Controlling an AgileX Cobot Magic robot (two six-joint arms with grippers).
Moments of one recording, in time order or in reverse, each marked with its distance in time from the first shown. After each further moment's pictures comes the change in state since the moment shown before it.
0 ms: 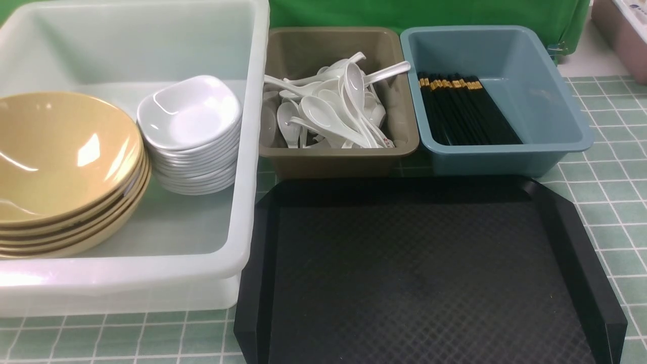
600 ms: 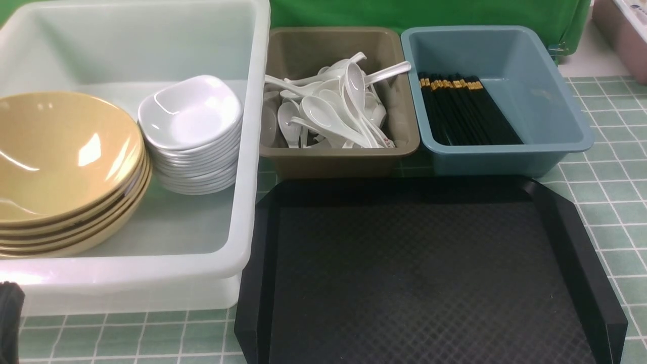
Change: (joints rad) right arm 0.000 0.000 0.000 0.000 0.001 0.000; left arm 0.081 -0.103 0.435 -0.030 -0.348 -0.008
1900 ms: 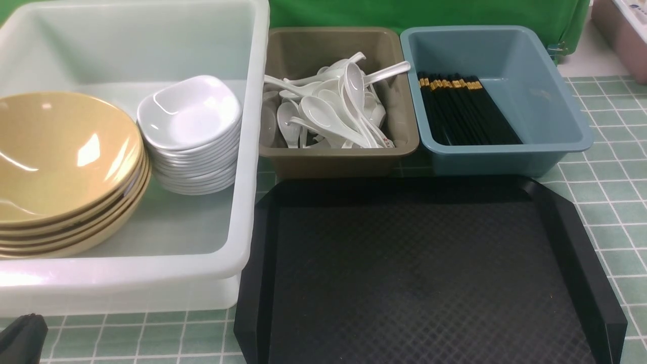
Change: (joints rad) right arm 0.000 0.000 0.000 -0.001 0.000 0.000; left arm 0.002 0.000 0.000 -0.026 0.182 -0.003
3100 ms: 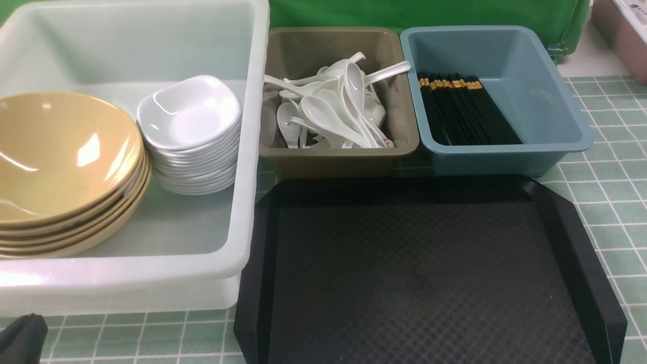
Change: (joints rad) right arm 0.000 0.000 0.000 0.000 0.000 0.000; left arm 0.000 0.000 0.000 -0.001 0.000 0.000
